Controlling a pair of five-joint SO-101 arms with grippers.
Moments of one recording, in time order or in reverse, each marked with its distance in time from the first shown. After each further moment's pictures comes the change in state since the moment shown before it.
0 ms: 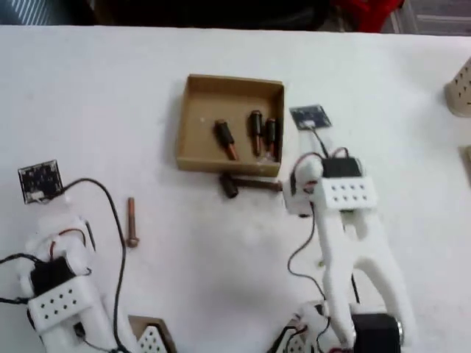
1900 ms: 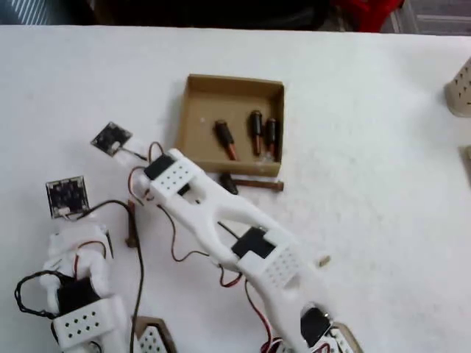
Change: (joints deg) left arm 6.0 -21.5 17.7 -3.6 0.0; right arm -44.0 60.9 -53.4 -16.5 2.8
